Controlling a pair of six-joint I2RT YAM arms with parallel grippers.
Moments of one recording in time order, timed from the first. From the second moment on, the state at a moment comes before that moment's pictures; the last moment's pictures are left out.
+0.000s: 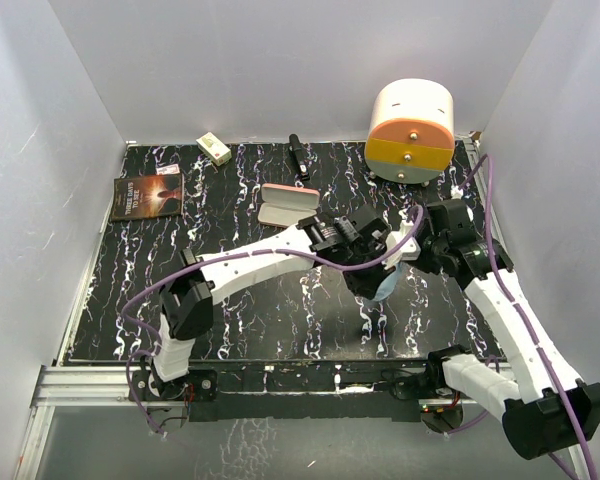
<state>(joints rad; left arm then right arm) -1.11 1.97 1.79 -0.82 0.37 0.10 0.24 0.97 0.95 -0.88 0.04 0.73</state>
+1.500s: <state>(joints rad) -0.90 2.01 1.68 -0.79 0.56 0.06 0.27 1.19 0.95 -0.61 -0.01 0.74</state>
